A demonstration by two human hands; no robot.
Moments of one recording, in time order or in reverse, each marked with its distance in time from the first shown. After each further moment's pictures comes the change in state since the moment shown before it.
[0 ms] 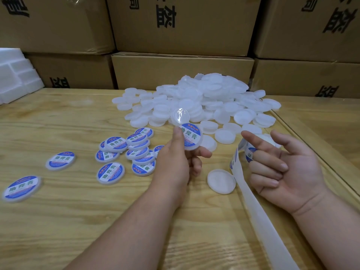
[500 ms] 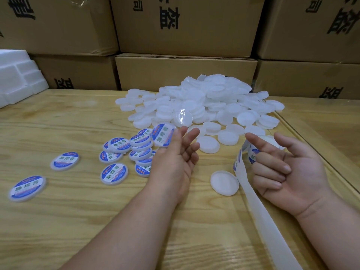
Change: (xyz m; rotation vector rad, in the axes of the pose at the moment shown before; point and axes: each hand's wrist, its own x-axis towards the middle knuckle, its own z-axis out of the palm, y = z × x) left_hand 0.000 0.010 -0.002 -0.406 0.084 -0.081; right_hand 0.001 0.002 0.001 -0.007 0.030 -0.012
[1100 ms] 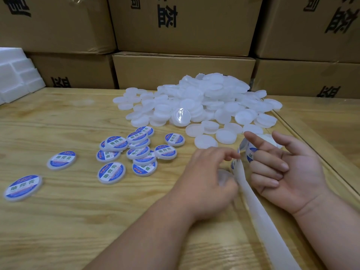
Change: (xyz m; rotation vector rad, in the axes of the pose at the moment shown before) left_hand -0.026 -0.028 0.004 1.334 -0.505 0.395; right_hand 0.000 0.000 0.001 0.008 -0.023 0.002
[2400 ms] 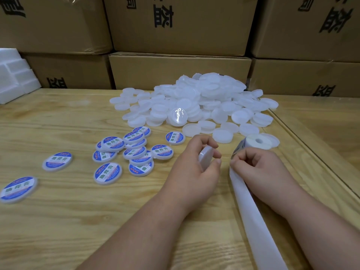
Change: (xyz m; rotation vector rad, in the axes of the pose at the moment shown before) left_hand 0.001 -0.004 -0.006 -0.351 0.167 -0.077; right_hand 0.003 0.029 0.004 -1.259 0.325 -0.404
